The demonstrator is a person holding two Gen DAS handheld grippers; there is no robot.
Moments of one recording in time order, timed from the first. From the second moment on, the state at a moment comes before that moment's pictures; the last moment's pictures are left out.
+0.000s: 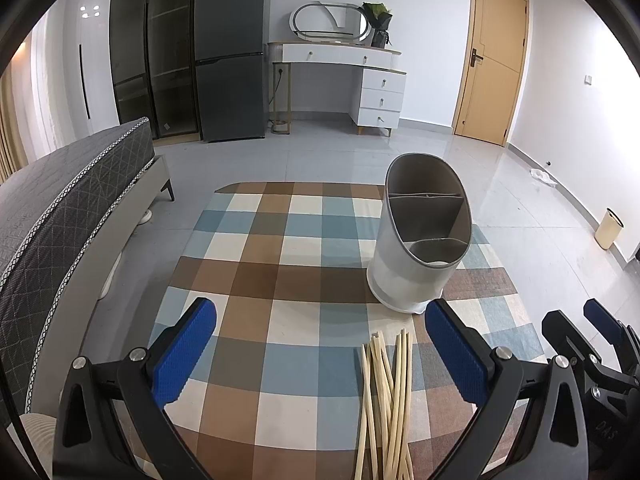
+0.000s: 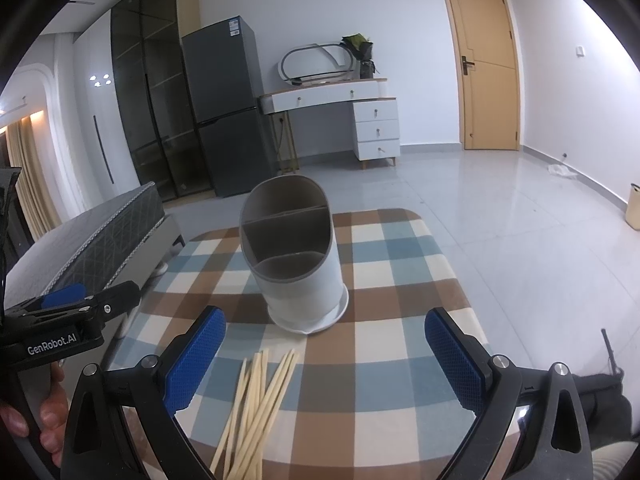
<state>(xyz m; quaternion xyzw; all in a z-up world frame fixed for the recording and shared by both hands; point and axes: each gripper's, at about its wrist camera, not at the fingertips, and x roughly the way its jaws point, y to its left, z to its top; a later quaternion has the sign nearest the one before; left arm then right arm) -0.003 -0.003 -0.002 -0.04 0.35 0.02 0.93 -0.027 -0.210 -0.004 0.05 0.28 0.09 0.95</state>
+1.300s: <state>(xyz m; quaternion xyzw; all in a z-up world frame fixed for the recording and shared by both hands) 0.023 0.001 -0.047 -0.08 0.45 -0.03 0.89 -0.011 -0.218 -0.013 0.07 0.31 0.07 0.95</state>
